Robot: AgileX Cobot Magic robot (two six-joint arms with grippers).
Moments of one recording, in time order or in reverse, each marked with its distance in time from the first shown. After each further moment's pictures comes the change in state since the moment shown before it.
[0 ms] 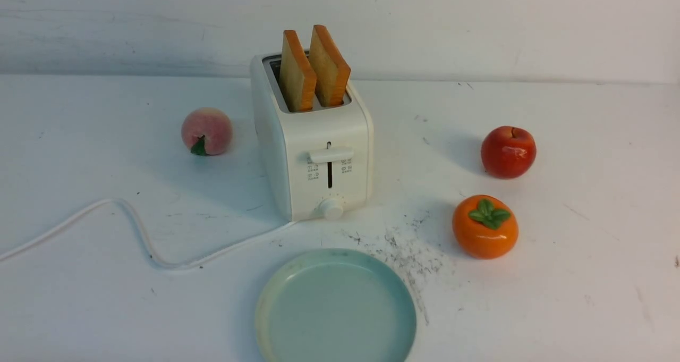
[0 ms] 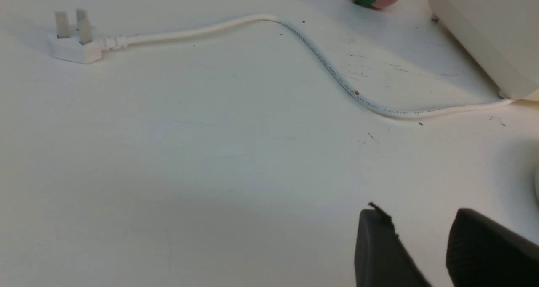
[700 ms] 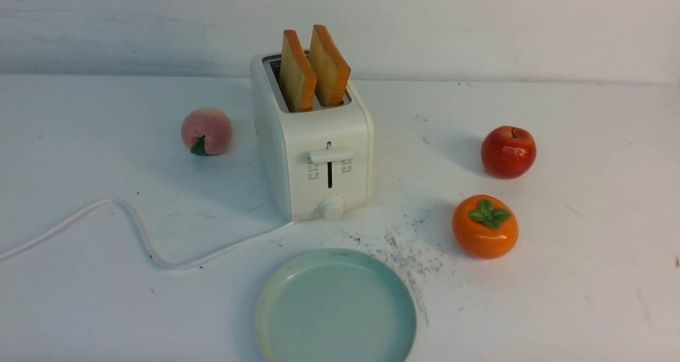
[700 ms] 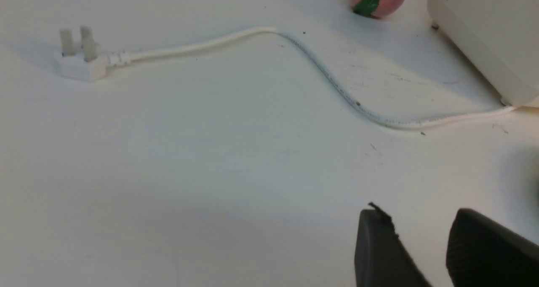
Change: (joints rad) right arm 0.000 0.000 0.000 0.000 0.000 0.000; left arm 0.000 0.000 0.000 0.045 -0.039 0.000
